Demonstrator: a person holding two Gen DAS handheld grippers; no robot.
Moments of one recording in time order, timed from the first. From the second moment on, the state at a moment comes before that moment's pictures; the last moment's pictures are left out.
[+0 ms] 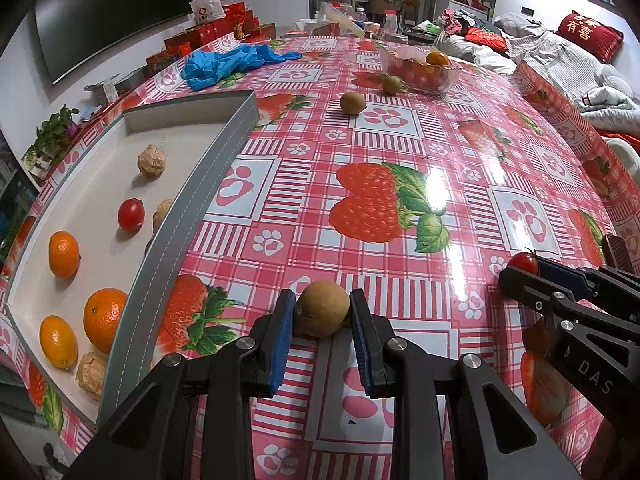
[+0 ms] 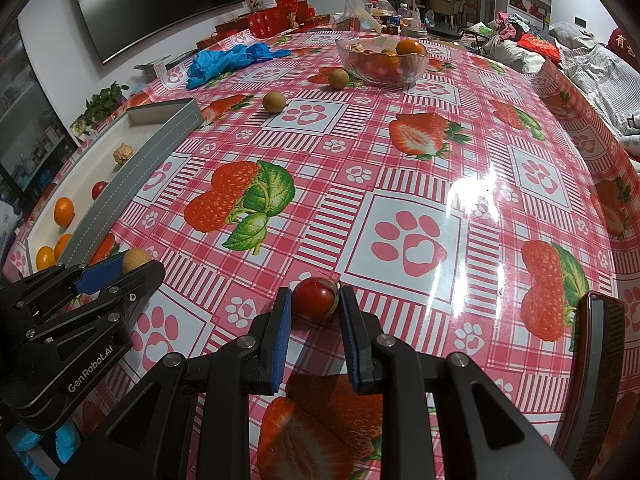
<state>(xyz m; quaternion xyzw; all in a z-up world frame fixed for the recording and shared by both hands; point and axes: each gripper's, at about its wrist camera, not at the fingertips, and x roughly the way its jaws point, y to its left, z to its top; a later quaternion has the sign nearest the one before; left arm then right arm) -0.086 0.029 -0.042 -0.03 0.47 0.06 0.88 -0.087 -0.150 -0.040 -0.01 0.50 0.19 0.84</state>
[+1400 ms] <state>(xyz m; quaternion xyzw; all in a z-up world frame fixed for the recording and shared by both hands) -0.087 0.030 -0.042 -0.04 0.47 0.06 0.88 -0.088 -0.149 -0.041 -0.01 0.50 0.19 0.84</state>
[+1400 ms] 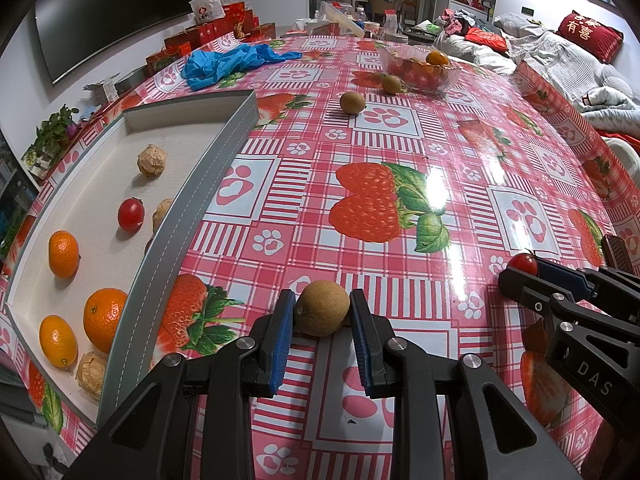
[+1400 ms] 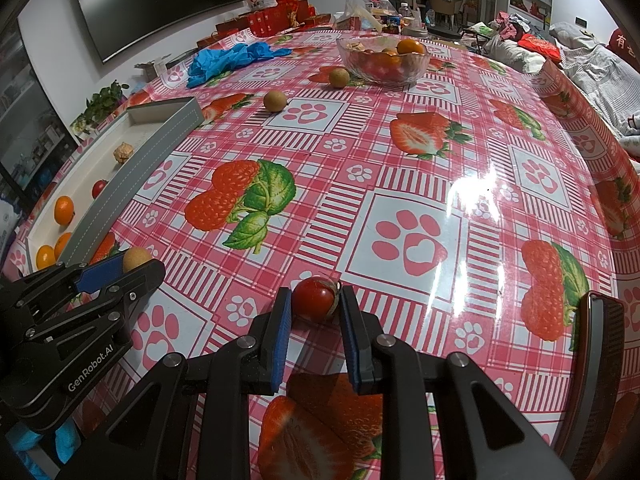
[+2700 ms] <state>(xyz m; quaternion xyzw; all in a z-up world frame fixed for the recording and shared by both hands) -0.094 0.053 -0.003 -0.08 0.46 0.02 0.88 -0.071 -0.129 -0.001 0.02 0.51 0.23 0.83</state>
